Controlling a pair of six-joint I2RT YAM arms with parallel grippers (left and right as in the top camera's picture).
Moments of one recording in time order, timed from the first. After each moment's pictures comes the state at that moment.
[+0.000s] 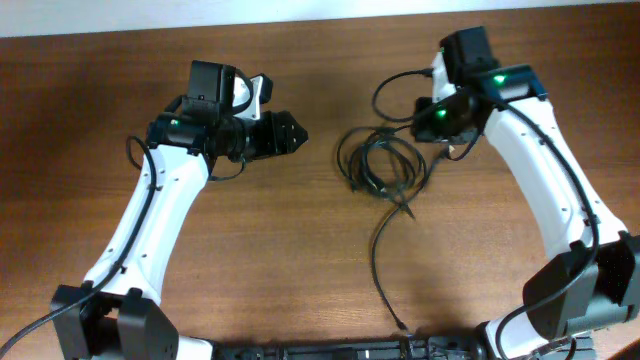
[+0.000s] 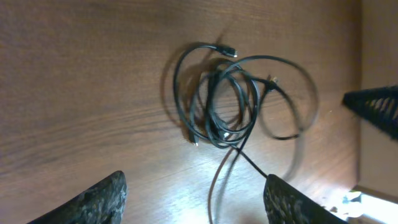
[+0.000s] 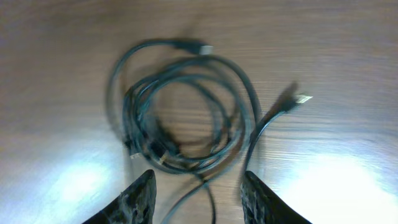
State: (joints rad) left arm -0.22 1.61 1.37 -0.80 0.52 -0.33; right arm 0.16 1.72 1.56 -1.09 -0.12 0.26
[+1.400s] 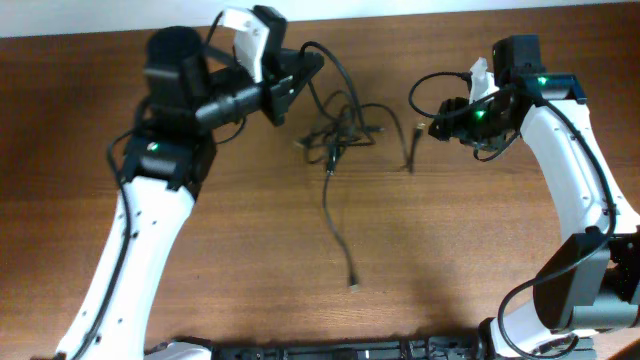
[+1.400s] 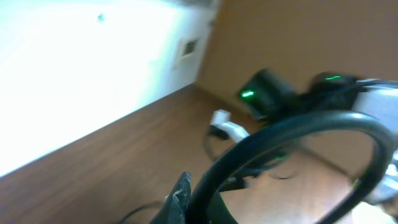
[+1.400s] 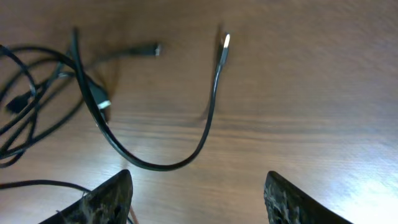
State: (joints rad) left arm -0.24 1.43 1.40 -0.17 0.83 -0.12; right arm -0.03 1.72 1.47 -1.01 -0.35 0.18
